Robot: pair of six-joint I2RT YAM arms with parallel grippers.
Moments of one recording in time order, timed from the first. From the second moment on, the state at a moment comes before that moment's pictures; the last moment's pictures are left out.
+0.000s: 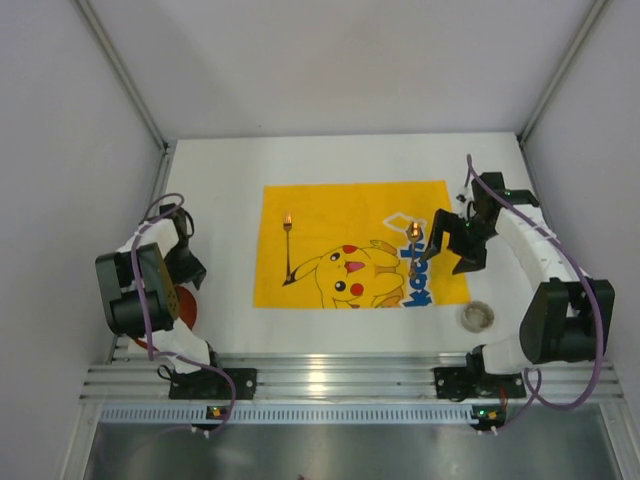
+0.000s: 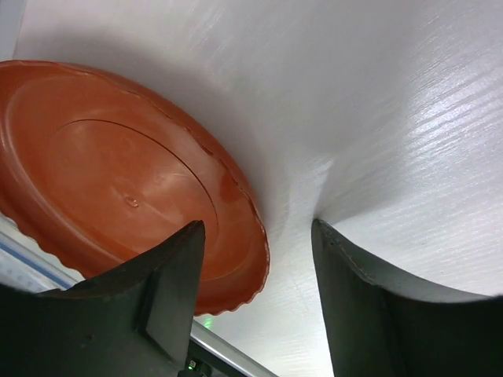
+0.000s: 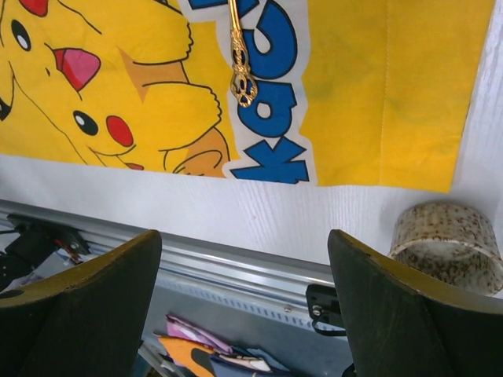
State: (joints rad) left arm 0.26 1.67 0.99 -0.84 -0.31 -0.50; right arm 0.05 1.45 1.15 -1.06 -0.34 0.31
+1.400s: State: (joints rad) left arm -0.76 2.38 2.24 -1.01 -0.14 -0.50; right arm 0.05 1.05 1.01 -1.15 -0.25 0.42
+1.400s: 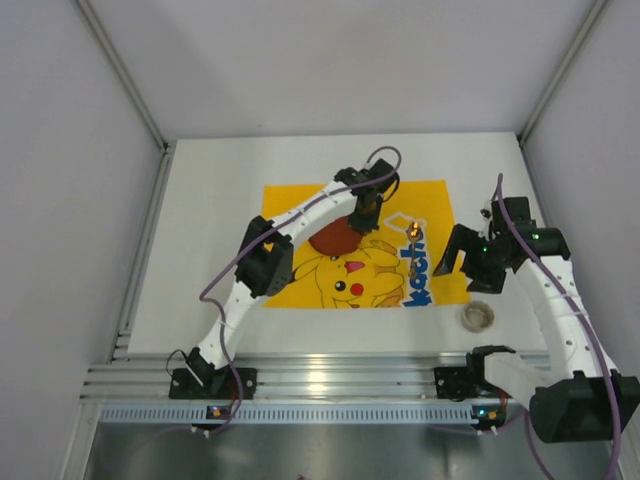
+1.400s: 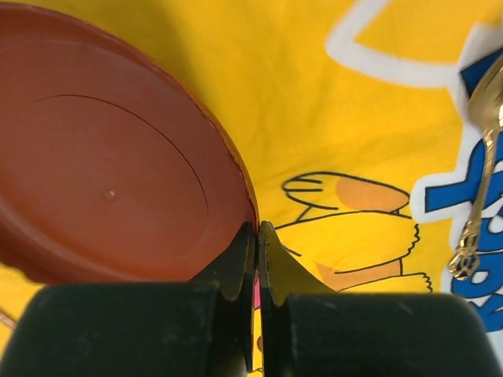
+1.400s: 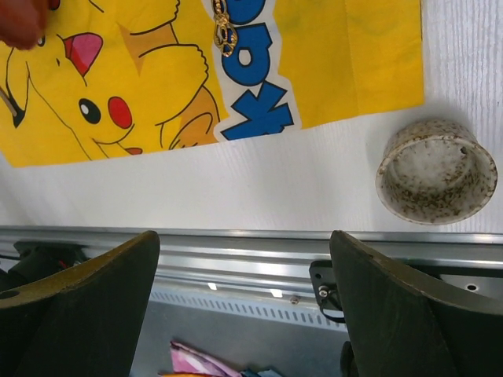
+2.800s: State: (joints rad) left arm -0.87 1.68 1.52 -0.87 -0.03 -0.60; right arm 0.05 1.07 0.68 -0.98 0.09 0.65
